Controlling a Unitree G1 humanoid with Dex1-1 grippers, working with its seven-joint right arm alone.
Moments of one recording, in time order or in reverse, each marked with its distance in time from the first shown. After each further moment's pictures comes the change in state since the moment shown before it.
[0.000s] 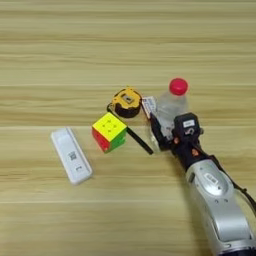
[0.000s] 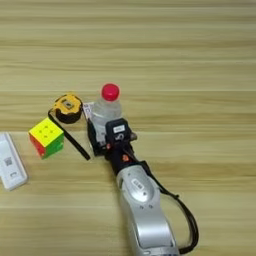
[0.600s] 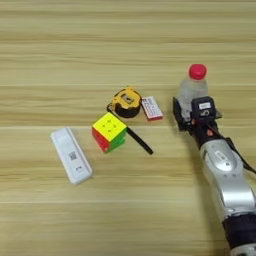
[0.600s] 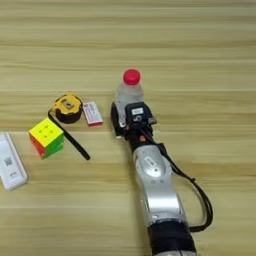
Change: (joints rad) arm -0.245 -0.074 -0.129 0.330 -0.025 -0.096 -0.066
